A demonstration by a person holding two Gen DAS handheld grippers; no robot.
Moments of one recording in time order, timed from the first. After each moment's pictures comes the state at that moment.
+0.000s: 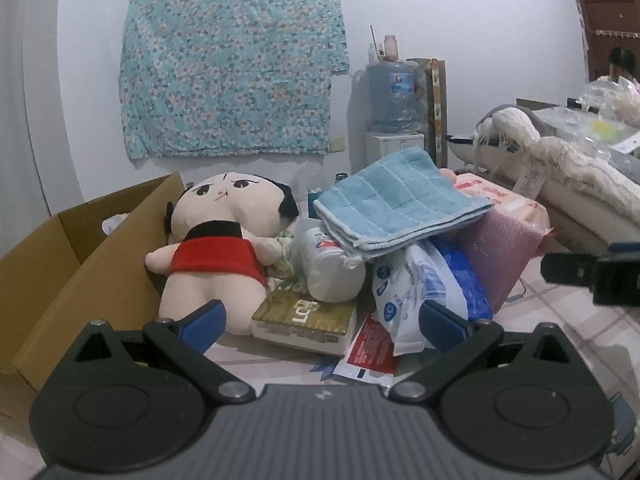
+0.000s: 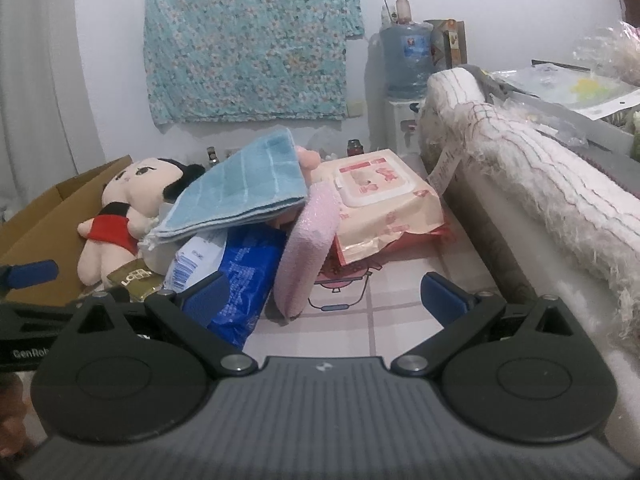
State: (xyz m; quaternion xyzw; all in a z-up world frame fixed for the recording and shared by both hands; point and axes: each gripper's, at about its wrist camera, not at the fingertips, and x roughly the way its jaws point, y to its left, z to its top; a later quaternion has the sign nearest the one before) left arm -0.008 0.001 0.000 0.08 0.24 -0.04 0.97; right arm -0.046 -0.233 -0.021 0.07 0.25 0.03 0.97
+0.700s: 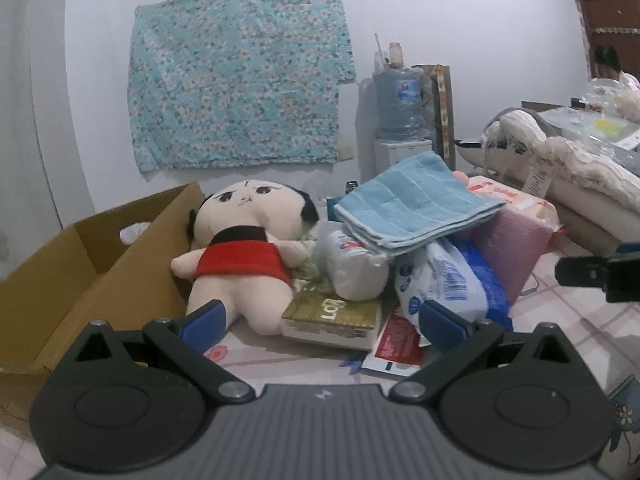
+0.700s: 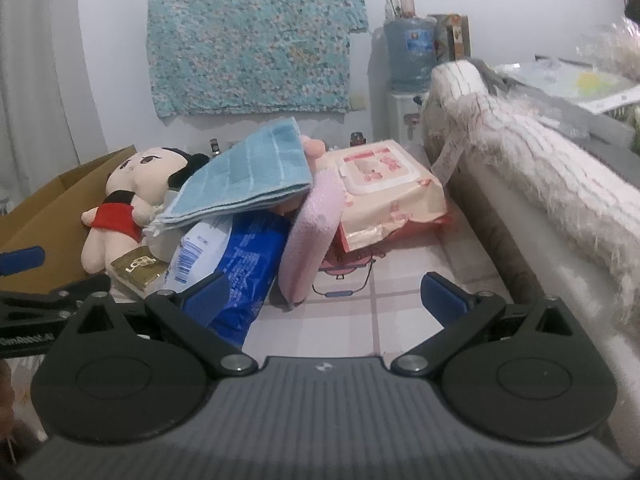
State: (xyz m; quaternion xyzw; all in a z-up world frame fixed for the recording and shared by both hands) left arm -0.013 0.012 0.000 0.09 0.22 -0.02 0.97; right arm -0.047 -0.233 -0.026 0.07 0.26 0.03 0.96
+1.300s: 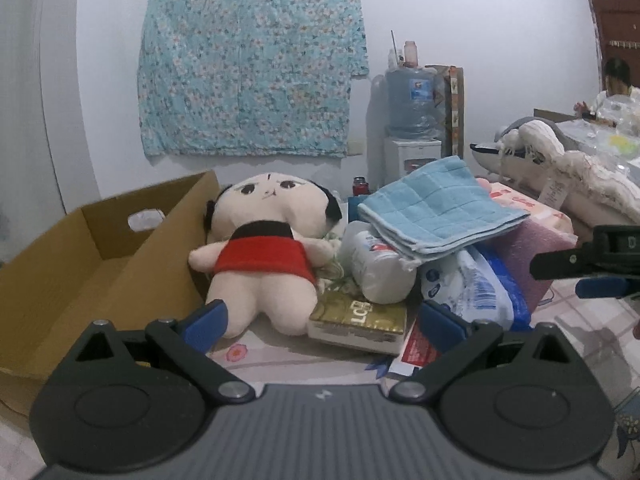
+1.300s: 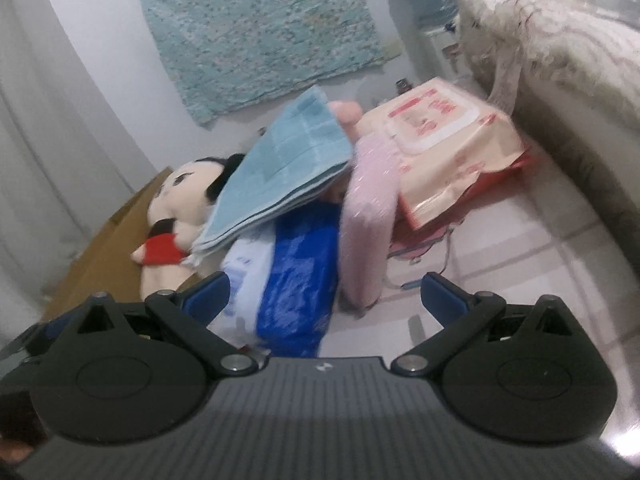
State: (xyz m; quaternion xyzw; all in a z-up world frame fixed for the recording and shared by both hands) left arm -0.008 0.039 0.003 0.06 0.23 -0.02 0.97; right arm 0.002 -0.245 -0.045 0.22 0.30 0.11 0.92
